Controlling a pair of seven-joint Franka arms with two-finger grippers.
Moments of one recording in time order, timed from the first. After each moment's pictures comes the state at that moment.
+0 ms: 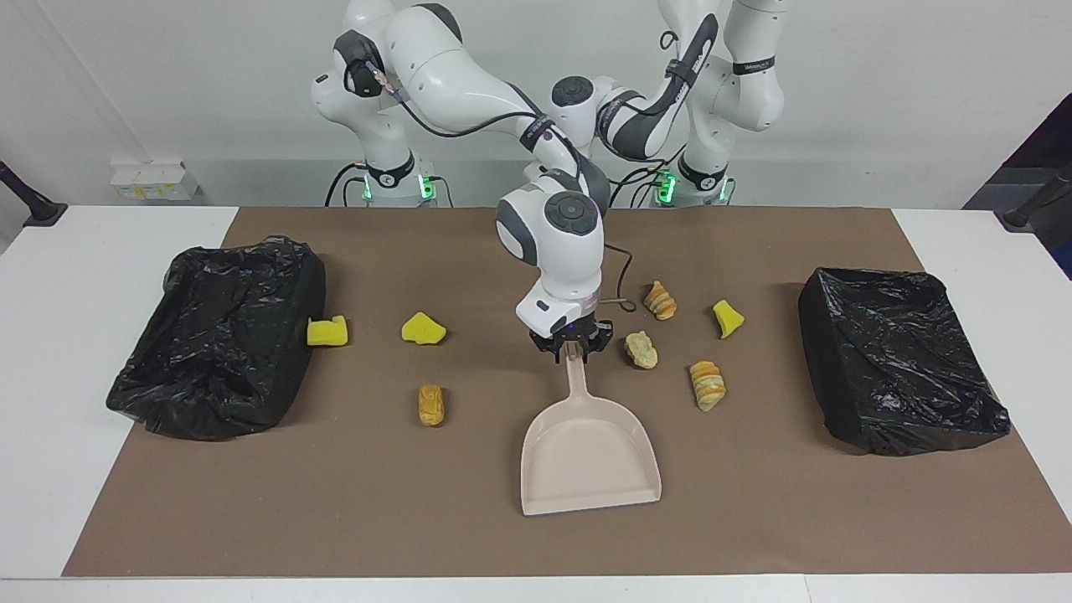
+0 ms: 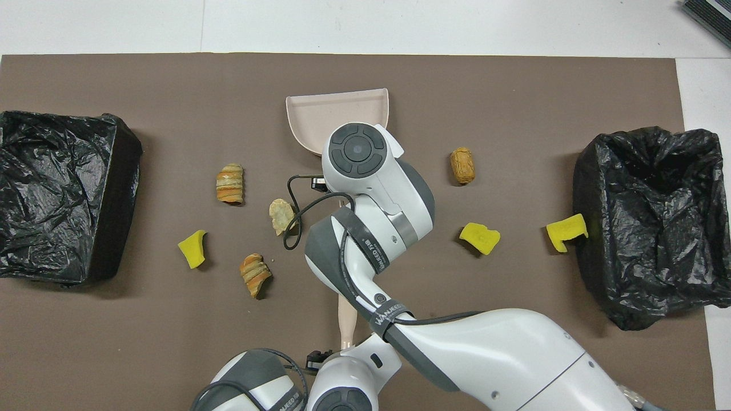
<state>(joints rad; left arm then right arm) -0.87 -0.10 -0.13 -2.43 -0.04 2.33 -0.77 0.54 0.63 0.07 -1.36 -0.04 2.08 0.65</state>
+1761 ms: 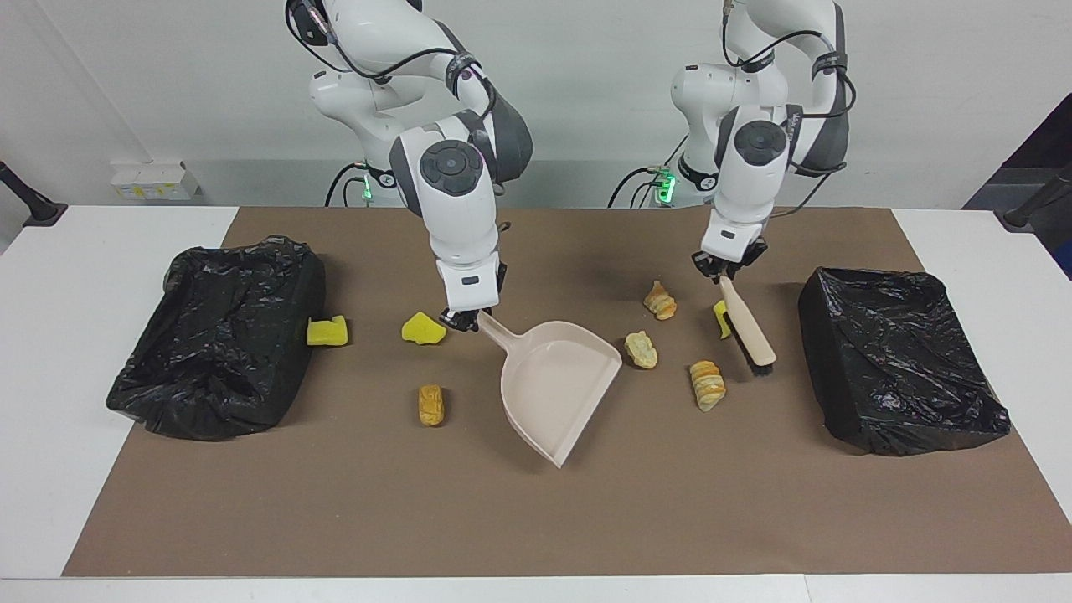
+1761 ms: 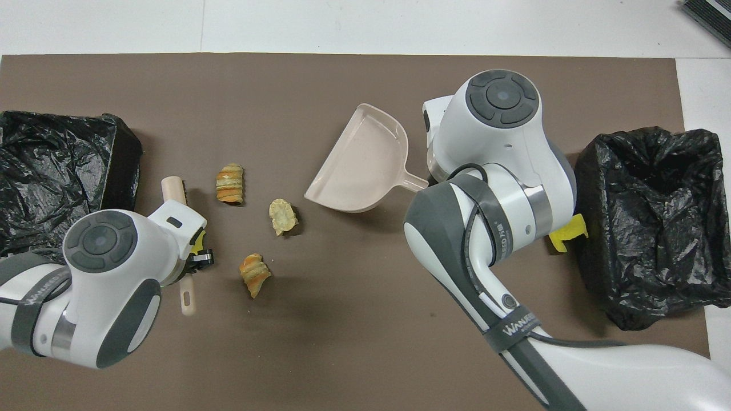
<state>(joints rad) -0.18 -0.15 -0.10 -2.33 0.14 2.06 -0.54 0.35 0.34 0.07 -1.56 0.01 1.81 -0.64</state>
